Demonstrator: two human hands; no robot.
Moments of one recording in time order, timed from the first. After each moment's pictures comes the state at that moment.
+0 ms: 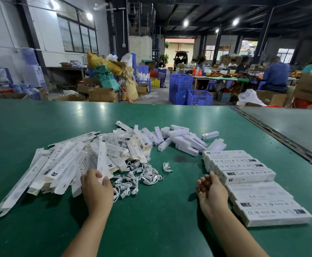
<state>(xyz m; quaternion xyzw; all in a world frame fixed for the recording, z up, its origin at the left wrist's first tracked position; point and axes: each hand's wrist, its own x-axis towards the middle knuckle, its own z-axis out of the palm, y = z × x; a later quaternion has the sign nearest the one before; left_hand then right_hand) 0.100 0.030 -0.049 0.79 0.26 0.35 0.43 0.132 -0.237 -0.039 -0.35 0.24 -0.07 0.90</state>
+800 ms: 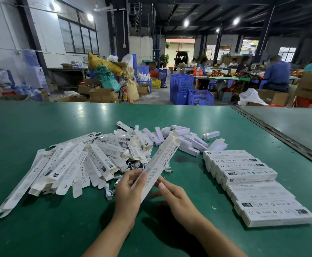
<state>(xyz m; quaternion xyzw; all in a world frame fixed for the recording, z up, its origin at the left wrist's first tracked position) 0.090 -0.033 -0.048 0.65 0.07 0.23 0.73 0.091 -0.180 -0.039 -0.71 -0.26 0.05 0.65</state>
